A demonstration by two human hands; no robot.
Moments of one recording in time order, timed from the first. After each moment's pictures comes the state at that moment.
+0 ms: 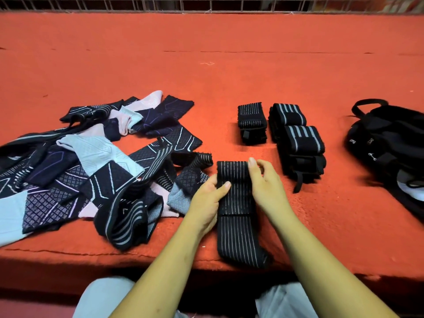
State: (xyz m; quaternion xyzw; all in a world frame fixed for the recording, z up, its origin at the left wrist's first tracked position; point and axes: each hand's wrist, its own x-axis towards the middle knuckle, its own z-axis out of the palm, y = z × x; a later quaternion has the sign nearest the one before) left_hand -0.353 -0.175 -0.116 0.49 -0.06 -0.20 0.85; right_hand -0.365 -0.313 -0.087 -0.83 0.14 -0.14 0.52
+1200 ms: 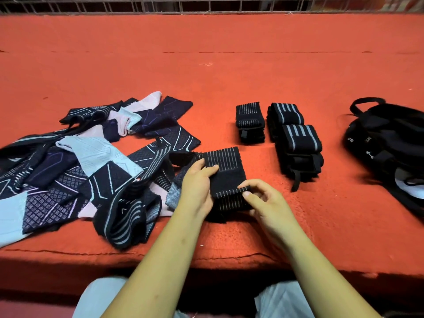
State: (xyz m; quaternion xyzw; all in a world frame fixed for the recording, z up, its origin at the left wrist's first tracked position) left_hand -0.332 -0.180 -0.077 0.51 0.09 -0.11 0.85; right_hand -0.412 -0.316 -0.096 -0.68 0.03 -0.03 0.73
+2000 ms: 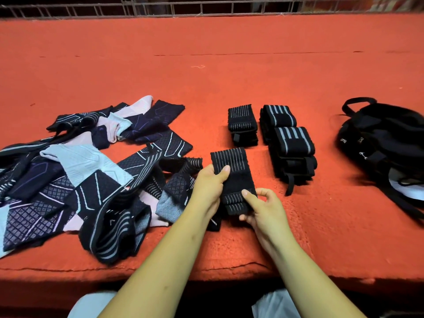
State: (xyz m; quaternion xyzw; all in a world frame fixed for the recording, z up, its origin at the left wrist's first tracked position) left_hand -0.311 -0.217 -0.095 0.61 0.02 -0.13 0.78; right_hand -0.395 -0.317 -0.111 -0.53 0.20 -0.09 0.82
